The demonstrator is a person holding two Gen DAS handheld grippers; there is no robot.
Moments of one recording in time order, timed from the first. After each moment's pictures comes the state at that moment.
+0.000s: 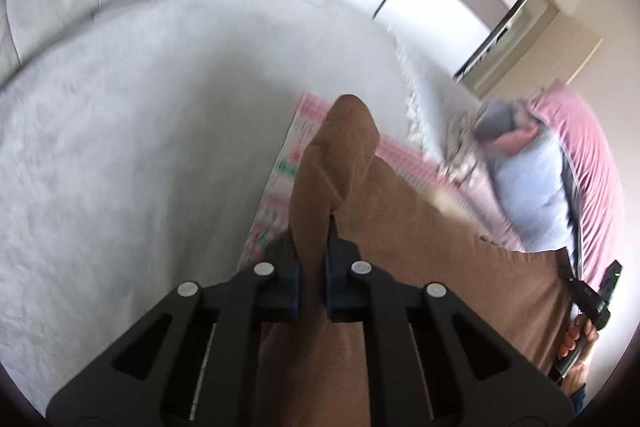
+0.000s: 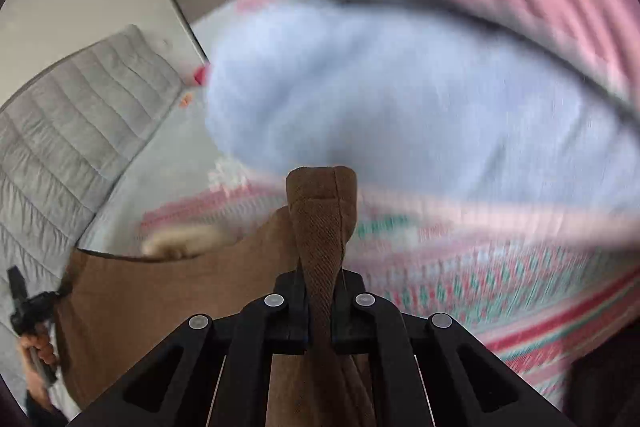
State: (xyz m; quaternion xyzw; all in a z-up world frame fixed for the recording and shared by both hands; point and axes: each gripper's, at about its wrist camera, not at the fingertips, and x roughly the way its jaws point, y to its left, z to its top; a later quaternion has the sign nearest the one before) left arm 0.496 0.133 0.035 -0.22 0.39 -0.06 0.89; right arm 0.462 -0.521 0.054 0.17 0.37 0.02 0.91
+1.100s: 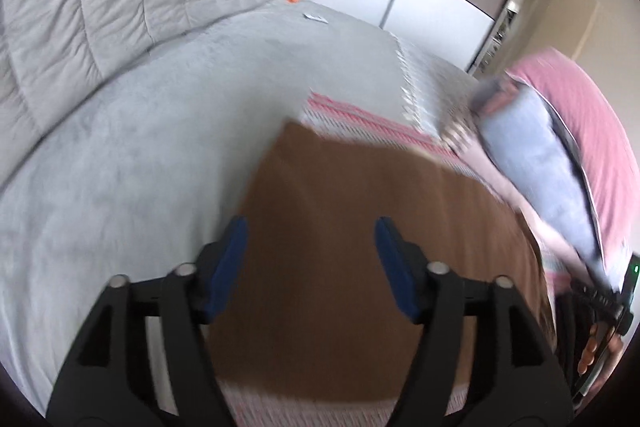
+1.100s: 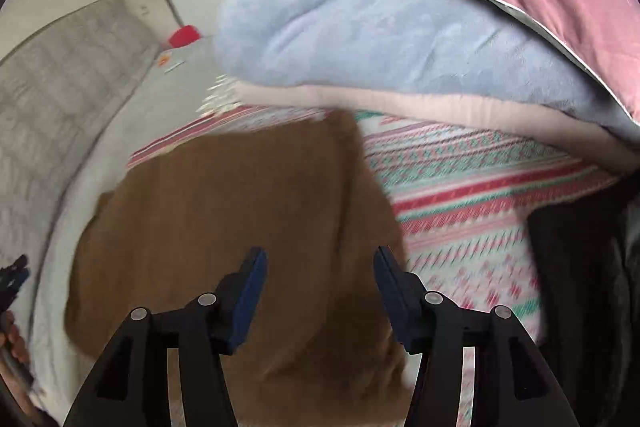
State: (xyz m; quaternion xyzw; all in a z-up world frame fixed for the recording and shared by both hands) left arm 0.342 0.085 0.071 -0.15 0.39 -0.02 0.91; right arm 0.328 -0.467 0.043 0.15 0.45 -0.01 0.88
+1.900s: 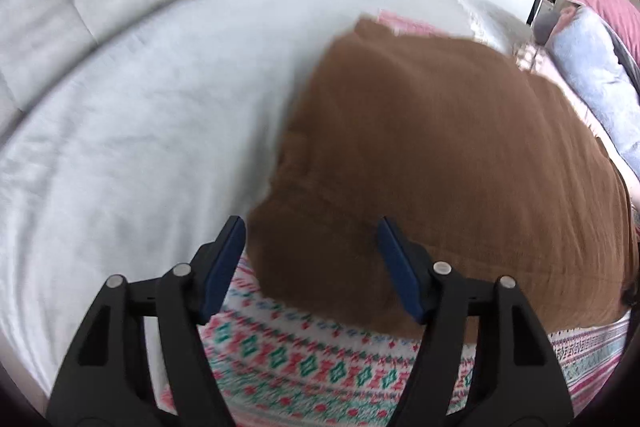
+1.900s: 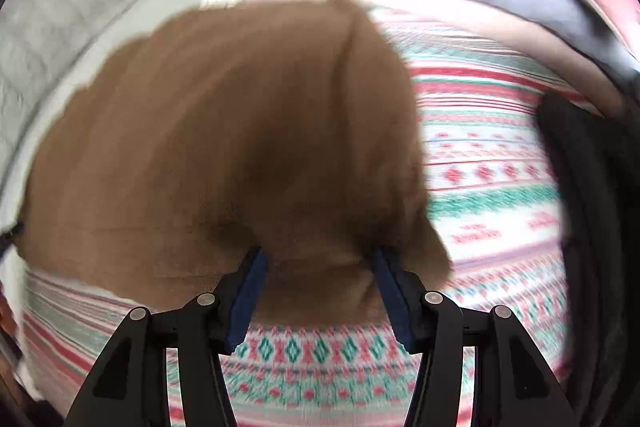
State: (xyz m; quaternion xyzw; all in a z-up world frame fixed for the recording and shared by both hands) left arm 0.301 0.085 -0.024 -0.07 0.43 0.09 0.90; right arm 0.274 -0.433 -0.035 0.09 0.51 -0.05 0.85
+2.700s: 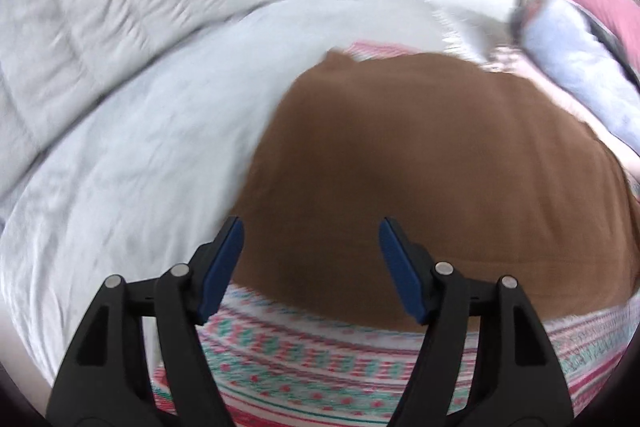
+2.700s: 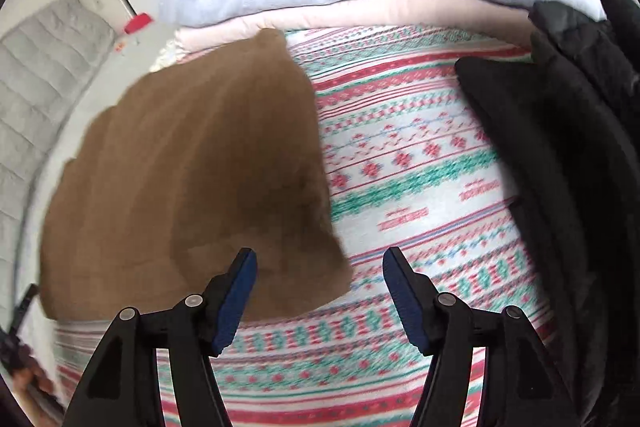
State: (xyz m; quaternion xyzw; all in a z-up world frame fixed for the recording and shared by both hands) left arm 0.279 0.028 -0.005 -0.02 0.38 0.08 0.92; right arm 0.253 -0.490 -0.016 0.19 0.50 -0.09 0.84
